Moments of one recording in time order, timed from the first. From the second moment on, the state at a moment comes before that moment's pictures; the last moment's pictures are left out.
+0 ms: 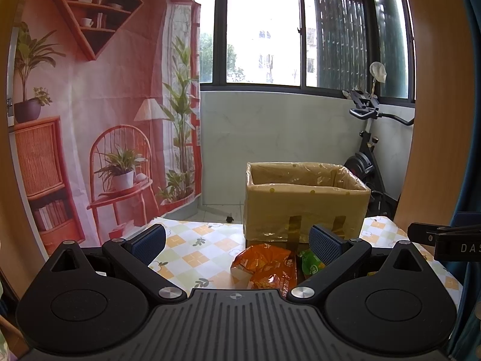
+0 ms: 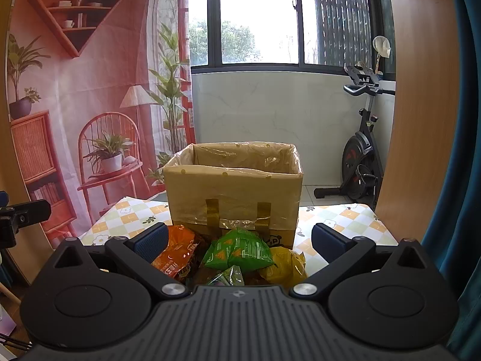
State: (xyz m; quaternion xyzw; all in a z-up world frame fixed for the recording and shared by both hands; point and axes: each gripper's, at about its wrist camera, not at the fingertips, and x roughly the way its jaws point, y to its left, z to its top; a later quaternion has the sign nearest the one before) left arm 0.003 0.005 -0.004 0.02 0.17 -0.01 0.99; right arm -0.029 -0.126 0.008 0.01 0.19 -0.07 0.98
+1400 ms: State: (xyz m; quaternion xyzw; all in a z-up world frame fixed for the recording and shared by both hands) left arm 0.120 0.018 -0.130 0.01 0.32 -0.04 0.94; right arm 0.072 -0.177 -0.137 0.05 0.31 -0.05 0.95
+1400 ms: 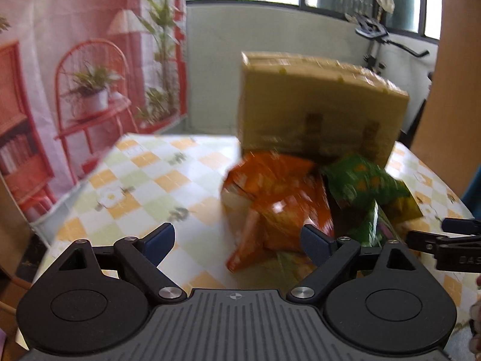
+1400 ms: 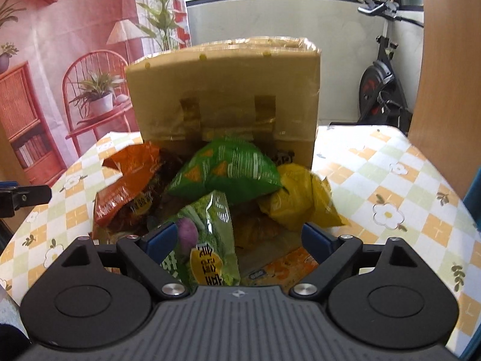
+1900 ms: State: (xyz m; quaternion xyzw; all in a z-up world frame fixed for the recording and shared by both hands) left arm 0.124 0.003 -0.188 -0.06 0.39 -0.15 0.91; right arm 0.075 -0.172 -0.174 0.04 0.34 0.02 0.94
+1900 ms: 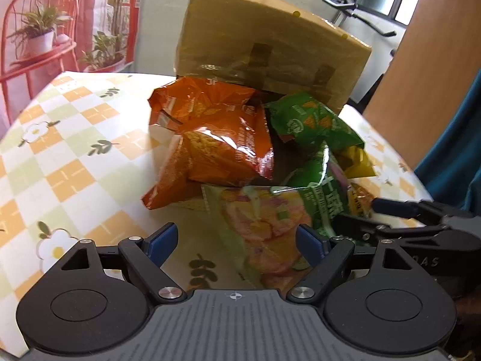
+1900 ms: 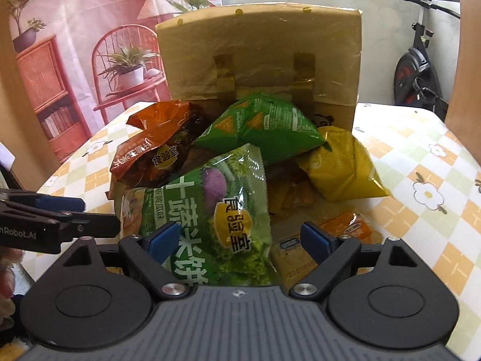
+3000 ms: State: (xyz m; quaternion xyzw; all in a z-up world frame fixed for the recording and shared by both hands) left arm 0.138 0.008 -0.226 -0.18 0.41 -0.23 0.87; right arm 0.075 -0.182 -0.189 0.12 0.33 0.06 0.94
